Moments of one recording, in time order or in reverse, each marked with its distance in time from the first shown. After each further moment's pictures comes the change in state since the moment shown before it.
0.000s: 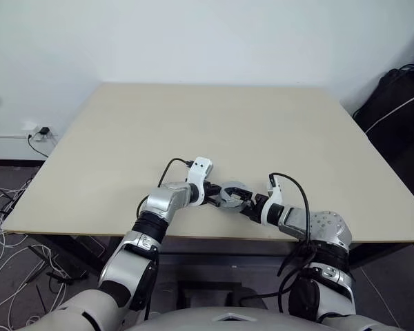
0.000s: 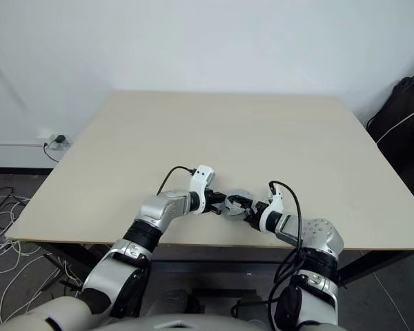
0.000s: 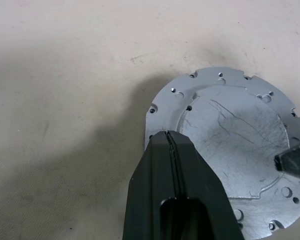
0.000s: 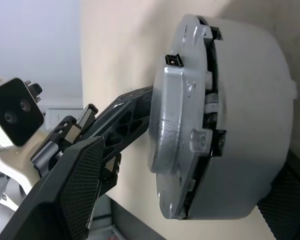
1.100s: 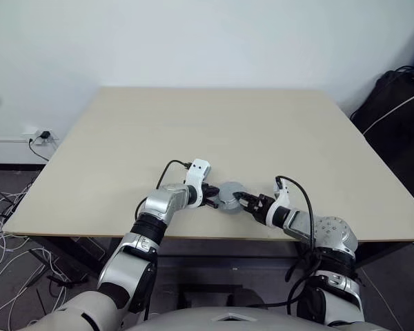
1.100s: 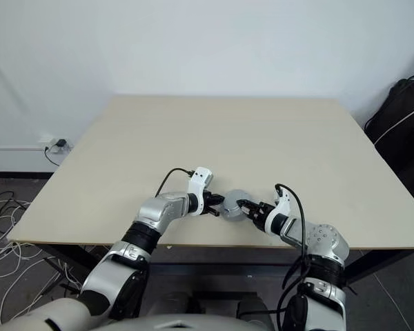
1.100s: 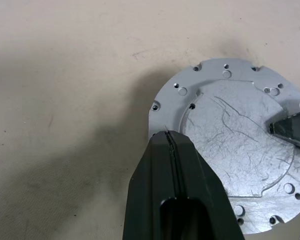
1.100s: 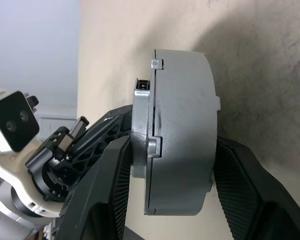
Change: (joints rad) left arm 0.015 0.009 0.003 -0.003 0.007 -0.003 0.000; right arm 0.050 -0.069 0.067 0.017 0.039 -0.087 0.020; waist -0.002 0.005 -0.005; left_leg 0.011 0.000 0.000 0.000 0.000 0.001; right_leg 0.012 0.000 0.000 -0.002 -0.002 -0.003
